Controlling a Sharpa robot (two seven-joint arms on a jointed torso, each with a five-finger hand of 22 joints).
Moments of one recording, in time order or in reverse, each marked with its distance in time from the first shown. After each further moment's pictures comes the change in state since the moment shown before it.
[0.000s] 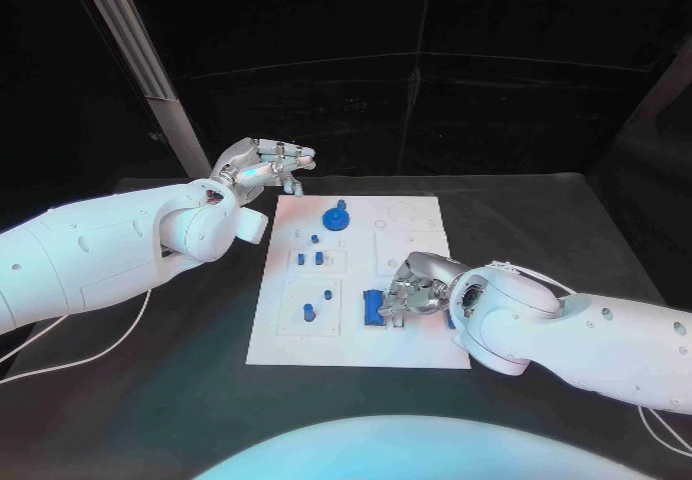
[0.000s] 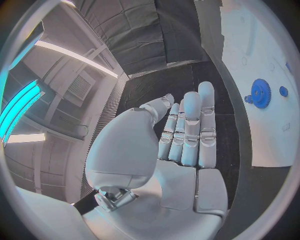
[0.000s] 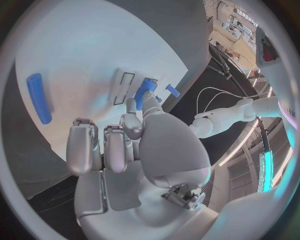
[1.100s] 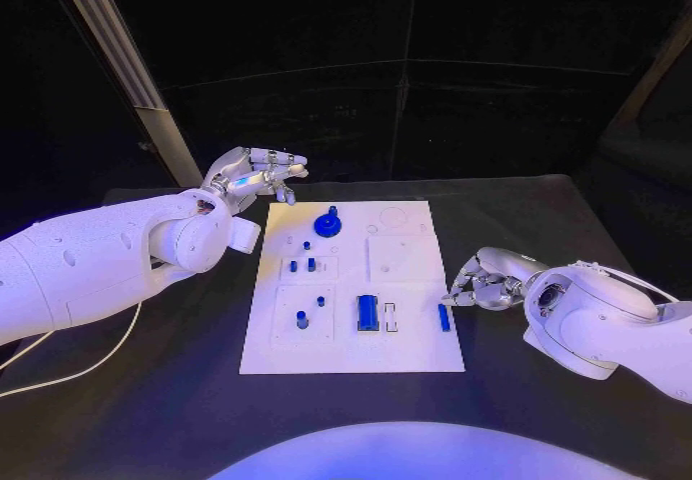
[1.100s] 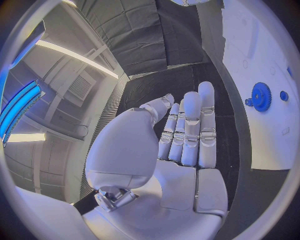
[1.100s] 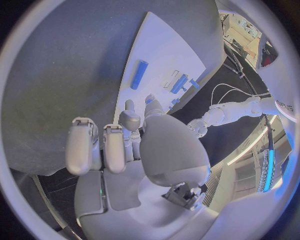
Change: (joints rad) left arm 0.000 -0.006 0.000 0.016 0.000 0.000 -0.001; left_hand 0.000 0.000 0.000 0.000 0.000 0.000 0.000 0.000 0.000 0.000 0.000 0.000 0.000 0.000 0.000 0.000 0.000 0.000 0.000 0.000 0.000 0.000; right arm 0.013 -0.301 0.000 0.071 -0.014 -0.008 0.058; right_hand -0.037 0.028 -0.087 0.060 0.157 -0.029 0.024 -0.079 -0.025 -0.032 0.021 -0.095 -0.070 0.003 0.015 0.000 0.000 0.000 -0.006 0.013 0.000 0.001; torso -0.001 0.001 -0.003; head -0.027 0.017
